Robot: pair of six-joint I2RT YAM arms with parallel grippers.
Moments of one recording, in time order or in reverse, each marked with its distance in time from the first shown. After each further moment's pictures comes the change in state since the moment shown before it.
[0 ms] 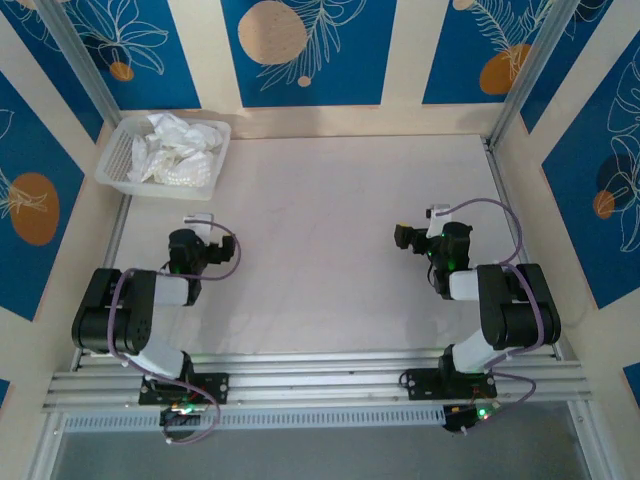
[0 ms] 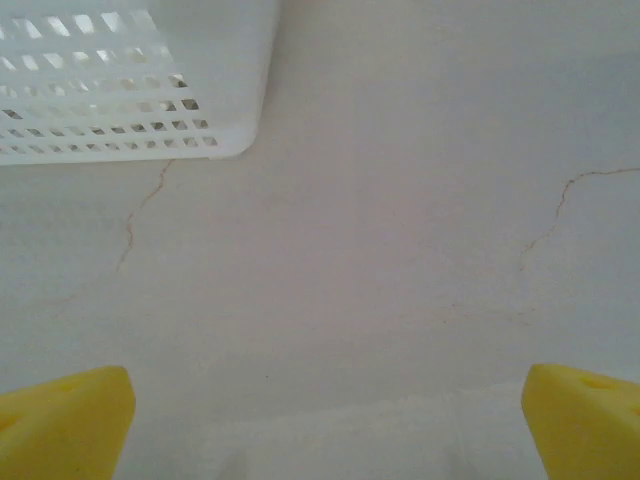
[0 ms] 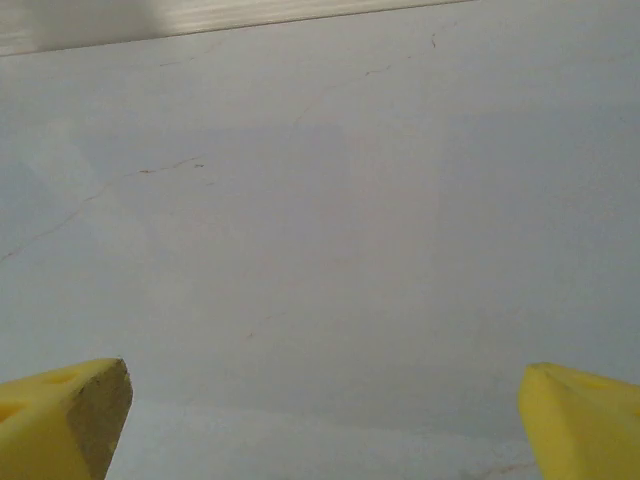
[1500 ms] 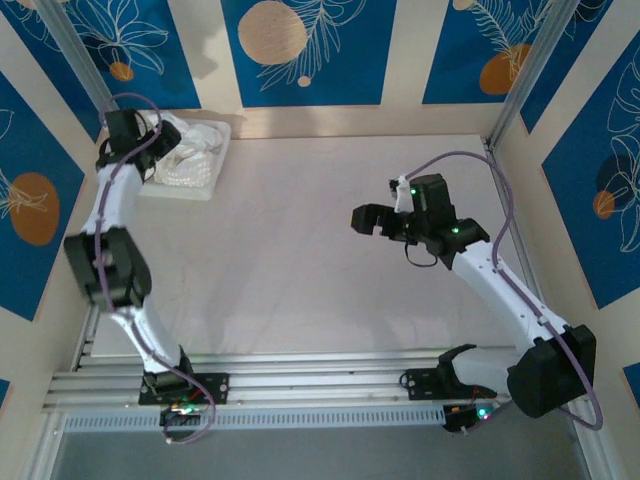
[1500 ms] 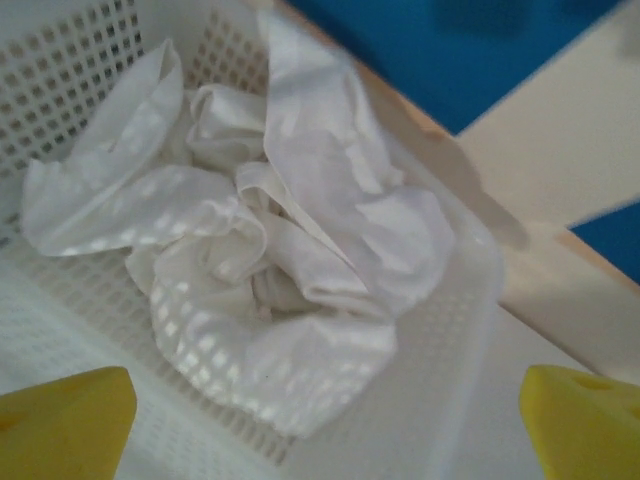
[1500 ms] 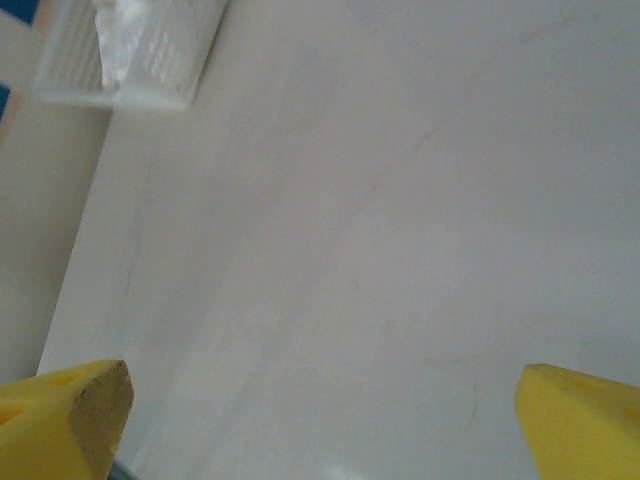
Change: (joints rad) left arm 0.246 0.410 1.392 -1.180 0.089 -0.595; right arm 0.372 -0.345 0.631 -1.300 -0.169 0.407
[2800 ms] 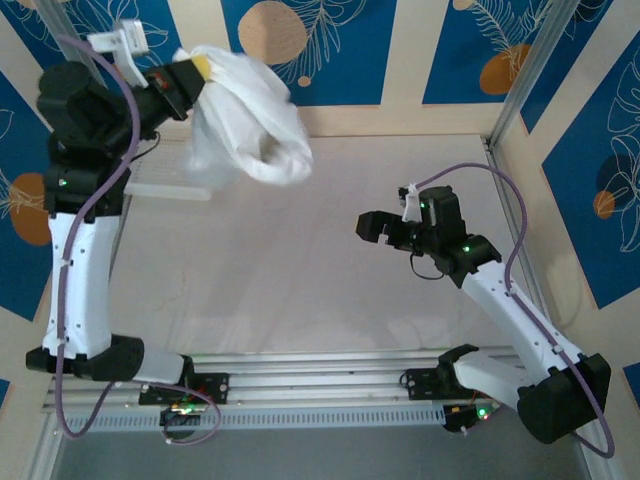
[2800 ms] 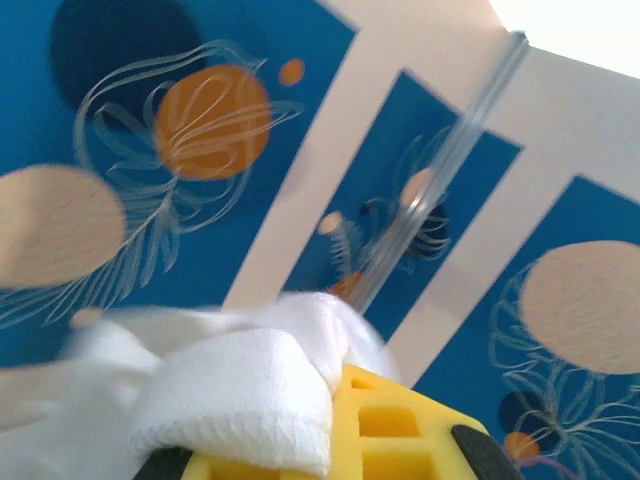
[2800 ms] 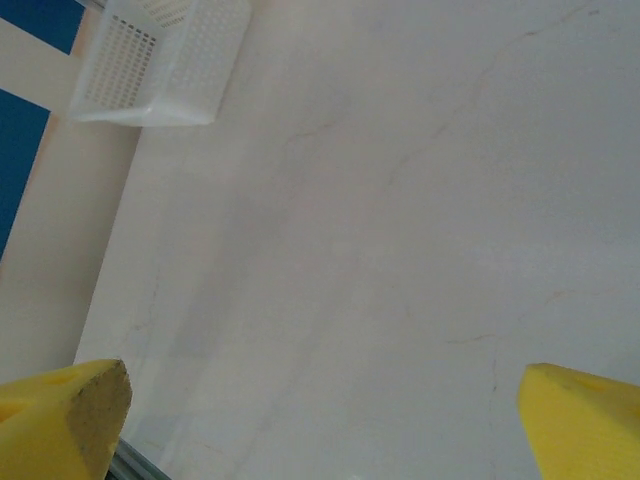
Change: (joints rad) left arm -0.353 -0.541 0.204 -0.055 0.399 -0.006; right arm -0.002 -0.138 -0.087 0.039 0.016 0.070
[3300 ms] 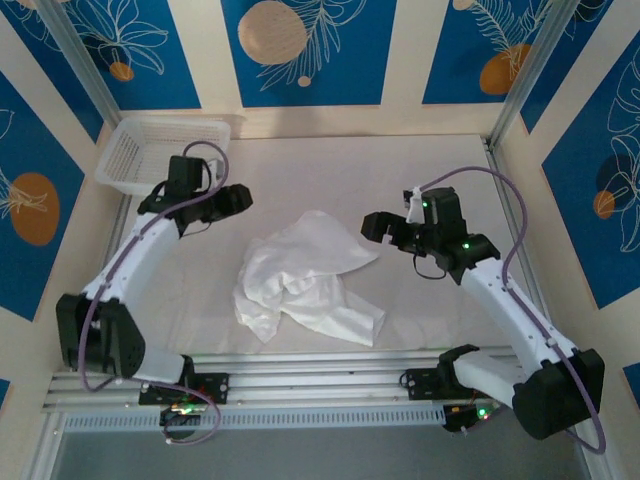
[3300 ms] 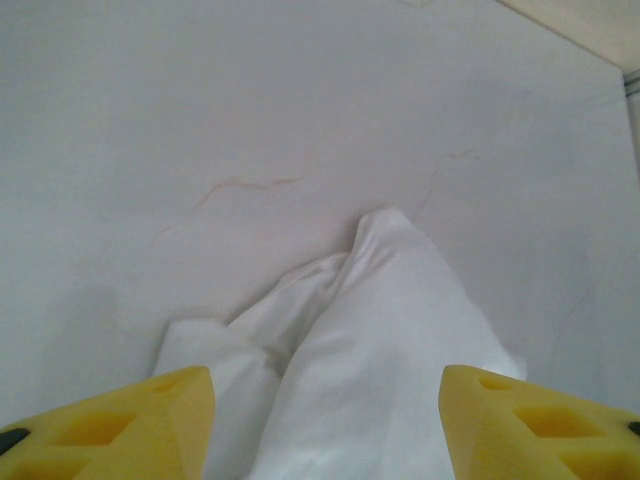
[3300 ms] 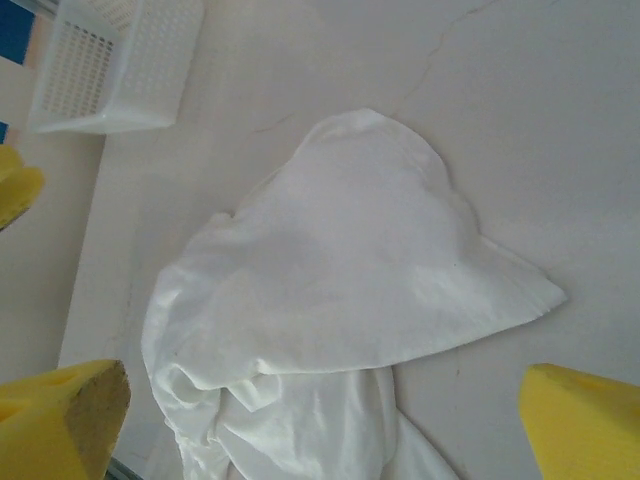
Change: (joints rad) left arm -0.024 -0.036 -0.814 -0.055 -0.192 0.079; right arm -0.035 0.048 -0.023 -0.011 -0.007 0.004
